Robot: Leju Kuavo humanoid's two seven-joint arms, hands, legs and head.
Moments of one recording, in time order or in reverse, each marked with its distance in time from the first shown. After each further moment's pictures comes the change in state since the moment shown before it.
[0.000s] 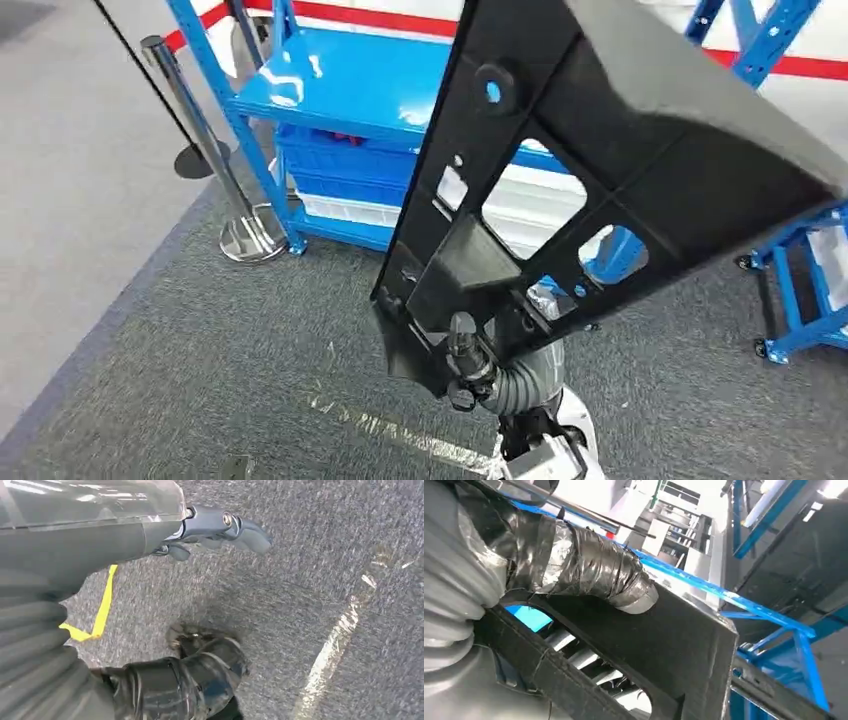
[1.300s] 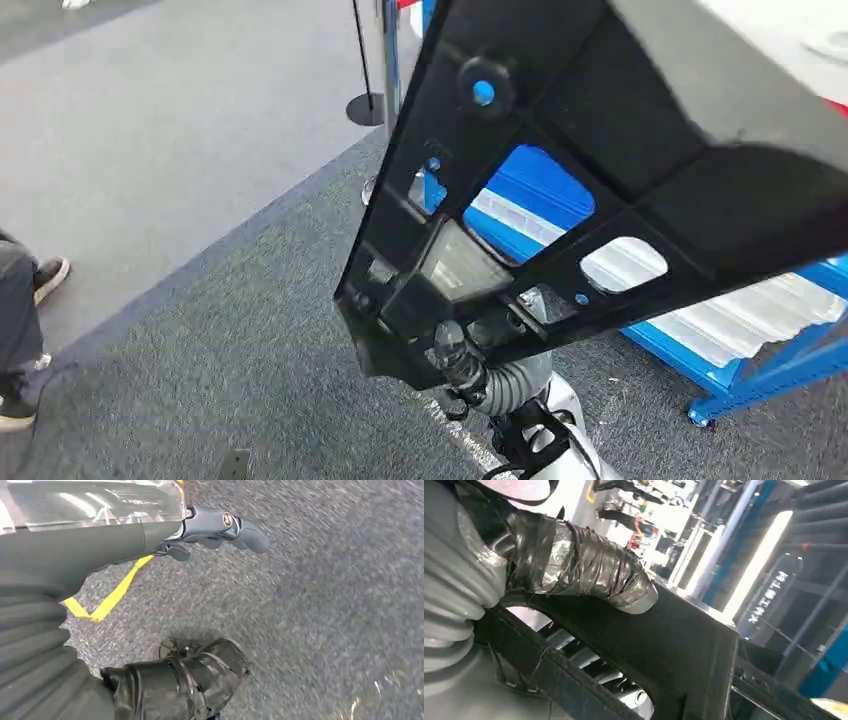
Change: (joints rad) left arm -0.009 -0.006 -0.015 -0.007 -0.005 0.076 -0.060; right arm -0.055 0.026 0.000 0.025 -0.089 0.158 -0.109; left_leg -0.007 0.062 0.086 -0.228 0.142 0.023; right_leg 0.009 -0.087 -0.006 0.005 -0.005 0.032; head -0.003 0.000
